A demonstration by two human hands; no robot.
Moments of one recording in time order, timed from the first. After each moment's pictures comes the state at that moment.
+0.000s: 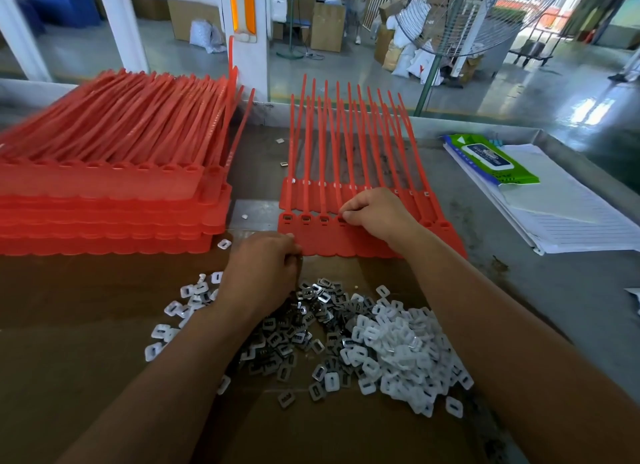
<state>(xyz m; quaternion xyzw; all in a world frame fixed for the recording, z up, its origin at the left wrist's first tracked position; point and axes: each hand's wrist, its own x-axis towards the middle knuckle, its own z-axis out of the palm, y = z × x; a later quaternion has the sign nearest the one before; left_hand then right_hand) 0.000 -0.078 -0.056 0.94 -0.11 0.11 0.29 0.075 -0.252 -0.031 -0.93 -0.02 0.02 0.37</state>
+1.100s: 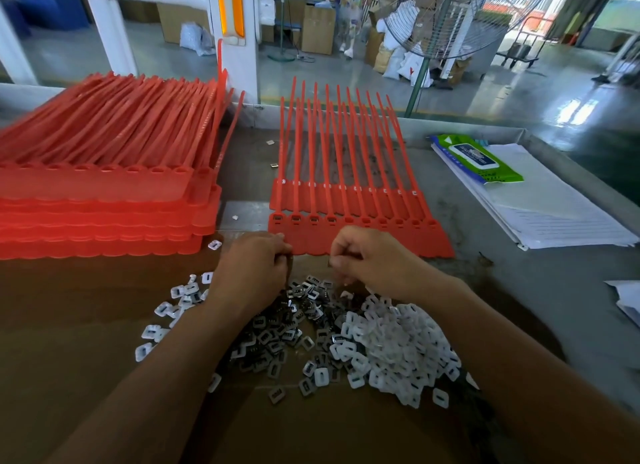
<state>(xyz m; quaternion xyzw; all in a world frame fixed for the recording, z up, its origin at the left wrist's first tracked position) 0.003 -0.077 -0.060 0.95 -0.10 0.11 0.29 -0.004 -0.255 -0.021 -0.91 -0.18 0.10 0.35</state>
